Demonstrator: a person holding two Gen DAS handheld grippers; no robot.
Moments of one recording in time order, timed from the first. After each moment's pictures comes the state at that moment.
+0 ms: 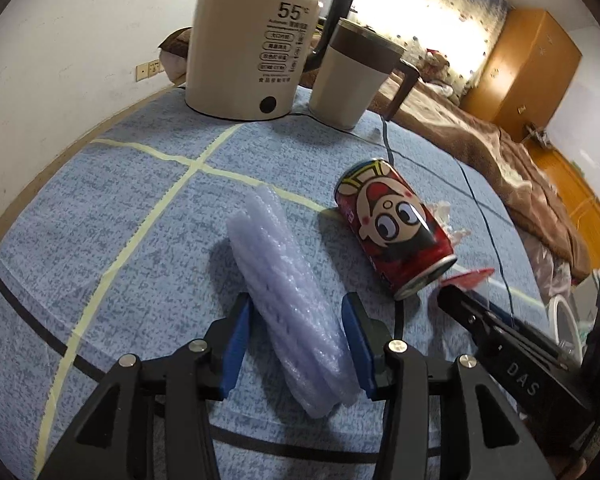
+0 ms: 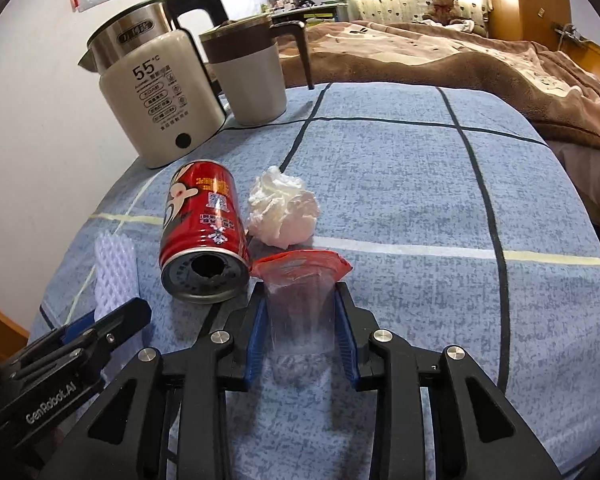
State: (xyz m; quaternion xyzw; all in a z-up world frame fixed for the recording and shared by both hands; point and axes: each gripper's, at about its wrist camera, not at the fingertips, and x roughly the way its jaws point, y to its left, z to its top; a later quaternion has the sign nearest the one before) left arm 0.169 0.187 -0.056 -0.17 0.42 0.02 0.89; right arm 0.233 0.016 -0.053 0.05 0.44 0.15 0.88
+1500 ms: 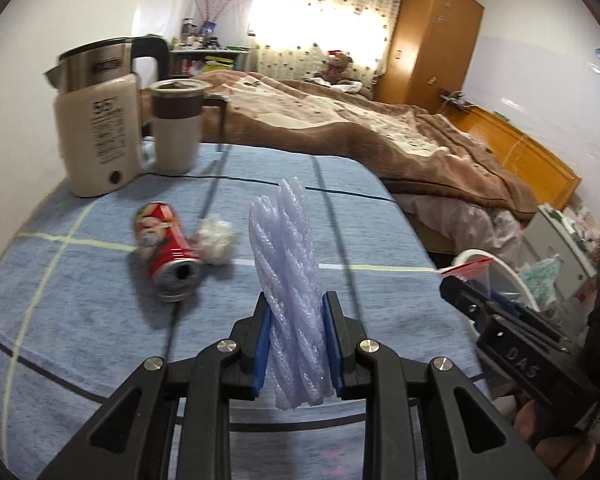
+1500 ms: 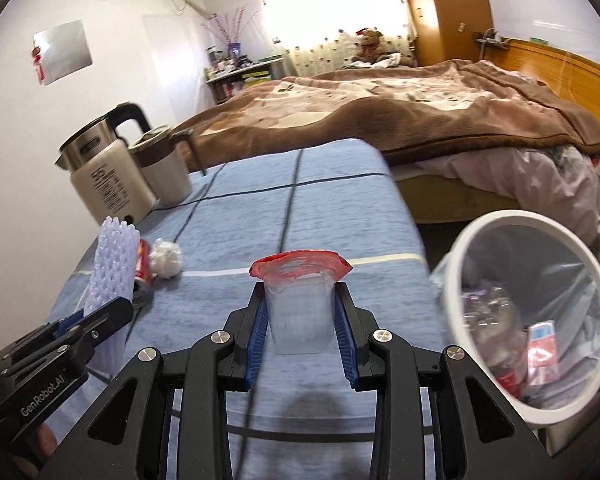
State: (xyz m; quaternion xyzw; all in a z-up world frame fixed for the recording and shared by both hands) left arm 0.147 0.038 0.007 -0.08 0.36 -0.10 0.92; right arm 0.156 -0.136 0.008 0.09 0.36 0.04 0.93
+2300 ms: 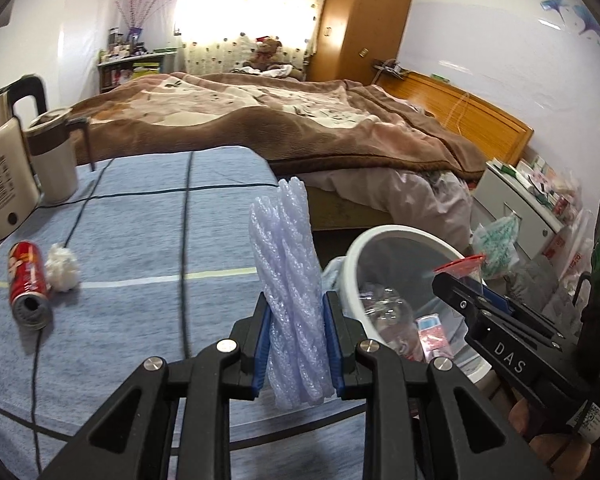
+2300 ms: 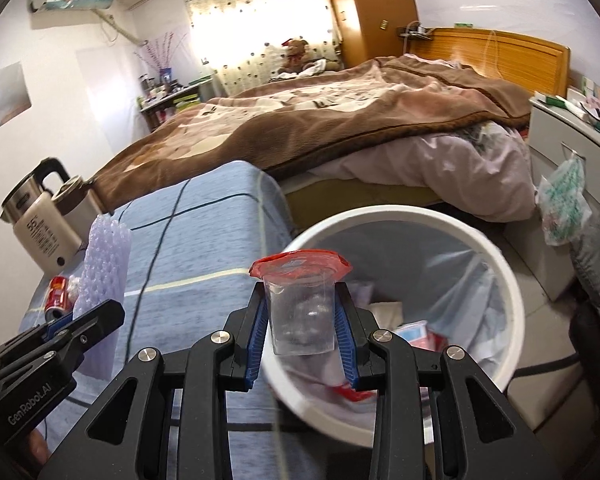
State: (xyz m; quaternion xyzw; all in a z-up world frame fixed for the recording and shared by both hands) left arm 0.157 -0.098 0.014 -0.02 0.37 -0.20 0.91; right arm 0.133 -0.265 0.006 0.13 0.35 -0.06 0.93
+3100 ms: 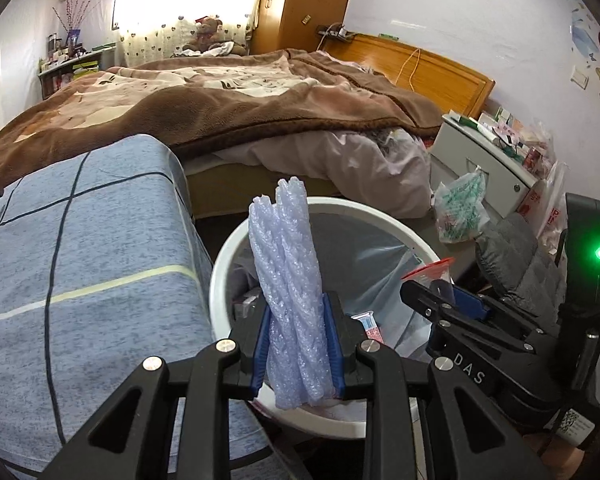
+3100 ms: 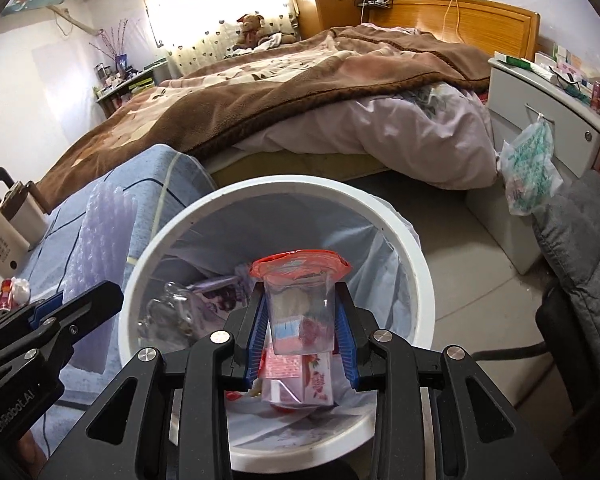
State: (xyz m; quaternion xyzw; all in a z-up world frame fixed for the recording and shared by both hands) left arm 0.166 -0.205 -0.007 0.02 0.40 -0.27 0.87; right arm 0.134 -0.353 -0.030 0.14 0.40 -0.12 0.90
